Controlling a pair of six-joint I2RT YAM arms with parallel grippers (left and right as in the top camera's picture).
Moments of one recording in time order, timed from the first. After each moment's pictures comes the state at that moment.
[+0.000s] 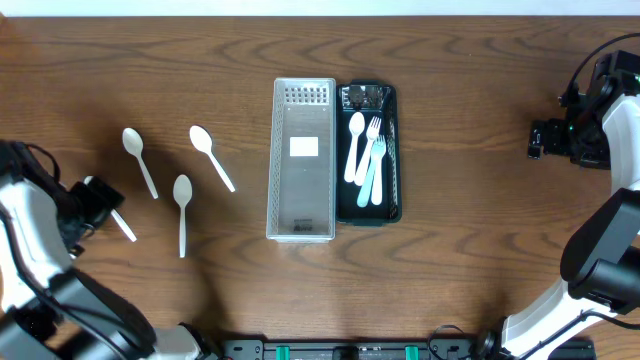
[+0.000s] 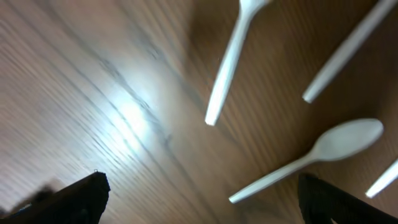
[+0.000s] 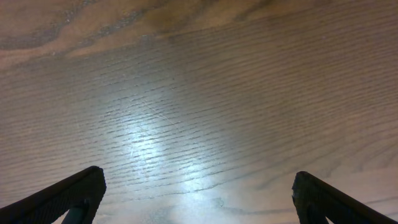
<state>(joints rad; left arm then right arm) 0.68 1.59 1.21 -1.10 0.03 -0.28 -0.36 1.92 1.59 -1.14 0.06 -0.12</state>
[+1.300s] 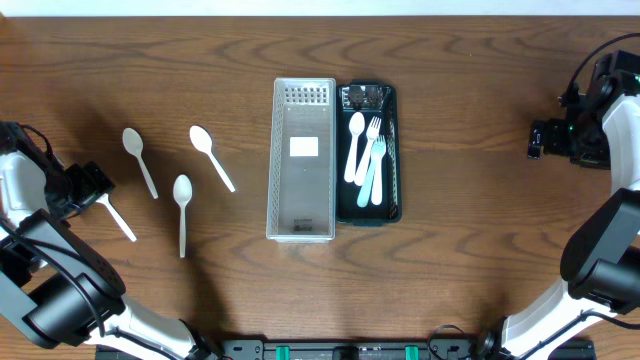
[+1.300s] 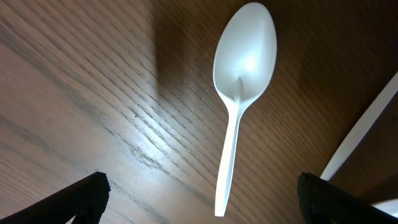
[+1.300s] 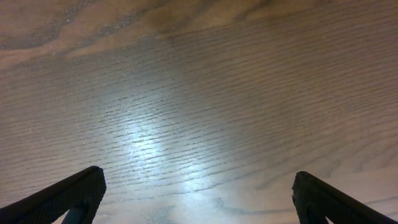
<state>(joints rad) 0.69 1.86 1.36 -0.95 0.00 -0.08 -0.36 1.92 1.59 -1.14 0.06 -0.12</state>
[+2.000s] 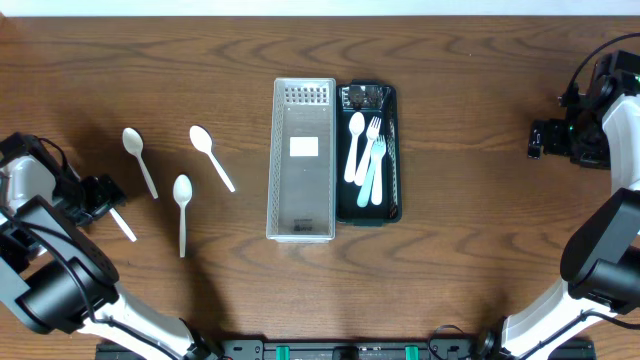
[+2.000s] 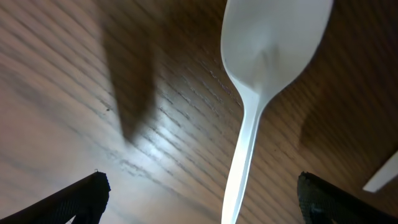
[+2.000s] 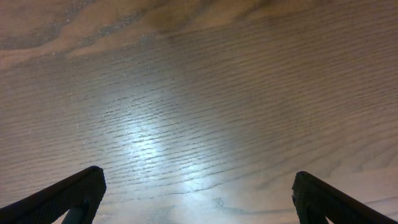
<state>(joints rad) 0.69 1.94 1.30 -0.92 0.00 -0.07 -0.36 1.92 1.59 -1.14 0.06 -0.12</state>
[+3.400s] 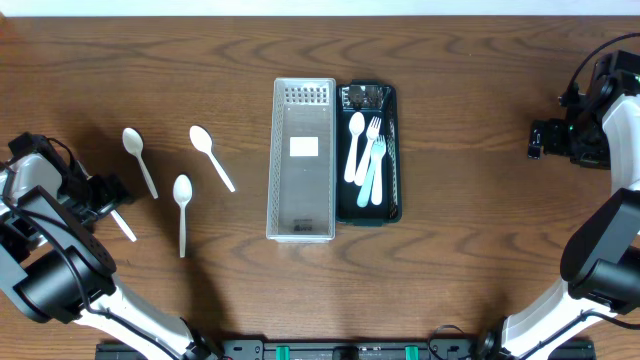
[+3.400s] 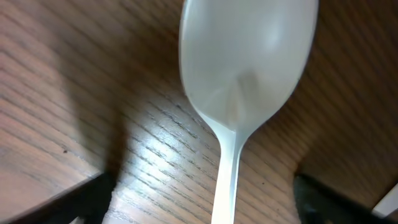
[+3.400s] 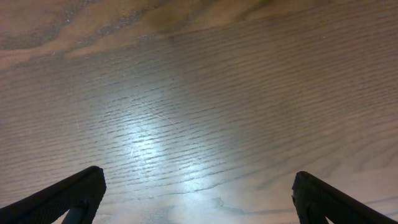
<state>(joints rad) 0.67 2.00 1.30 -0.86 0.03 -0.04 -0.36 1.92 1.59 -1.14 0.06 -0.12</state>
